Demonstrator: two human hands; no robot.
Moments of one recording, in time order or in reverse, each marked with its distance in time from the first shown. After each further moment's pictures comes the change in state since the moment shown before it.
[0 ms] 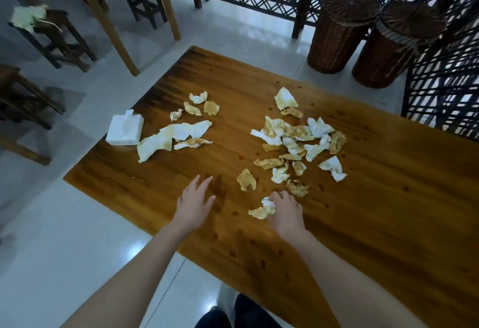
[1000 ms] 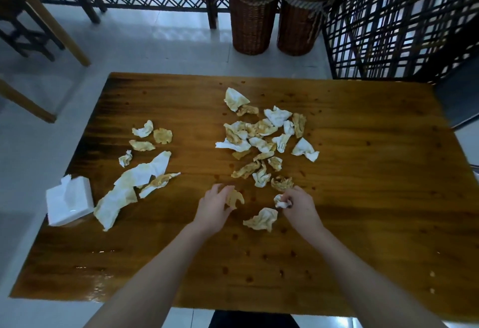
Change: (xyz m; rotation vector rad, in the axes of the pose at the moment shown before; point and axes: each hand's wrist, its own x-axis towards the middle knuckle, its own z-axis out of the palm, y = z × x) left_hand 0.092 0.045 0.015 0.301 -0.241 0.484; right_hand -0.009 0.015 -0.022 0.446 0.247 0.357
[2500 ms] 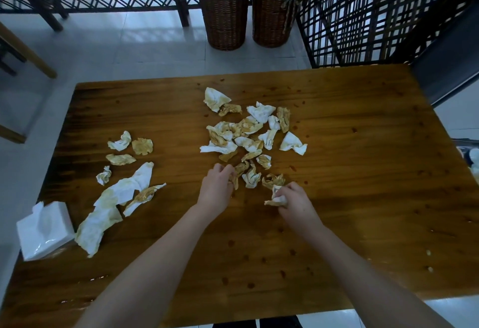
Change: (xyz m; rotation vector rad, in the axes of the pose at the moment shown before) left_hand 0.050 0.034 -0.022 -0.008 0.161 0.175; right_hand -0.005 0.007 0.000 0.001 0.011 -0.025
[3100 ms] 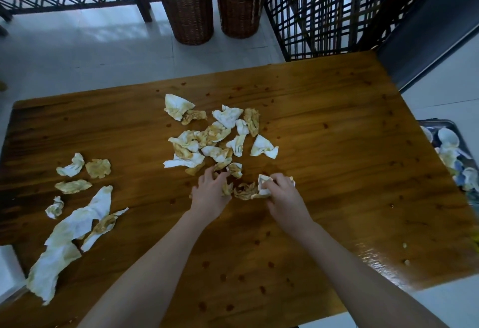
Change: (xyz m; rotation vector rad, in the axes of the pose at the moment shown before) left_hand 0.049 0.036 0.042 0.185 -0.247 -0.044; right_hand 0.014 0.020 -0.039 -0.105 0.210 -0.209
